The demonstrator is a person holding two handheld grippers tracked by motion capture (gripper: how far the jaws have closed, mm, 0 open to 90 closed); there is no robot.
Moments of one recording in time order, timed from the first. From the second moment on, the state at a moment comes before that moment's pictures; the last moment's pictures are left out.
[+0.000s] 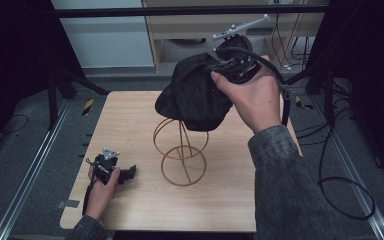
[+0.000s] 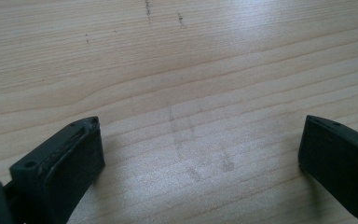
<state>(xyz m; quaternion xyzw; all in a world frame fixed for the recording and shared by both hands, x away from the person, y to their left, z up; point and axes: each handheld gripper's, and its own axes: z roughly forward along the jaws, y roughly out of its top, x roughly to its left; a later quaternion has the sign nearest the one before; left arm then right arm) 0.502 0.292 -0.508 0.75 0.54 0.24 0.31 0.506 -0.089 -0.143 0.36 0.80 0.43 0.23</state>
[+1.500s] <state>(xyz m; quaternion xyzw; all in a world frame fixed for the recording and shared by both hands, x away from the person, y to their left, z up) 0.502 0.291 -0.508 0.75 0.54 0.23 0.31 0.506 -0.064 -0.172 0.35 0.82 0.42 0.17</state>
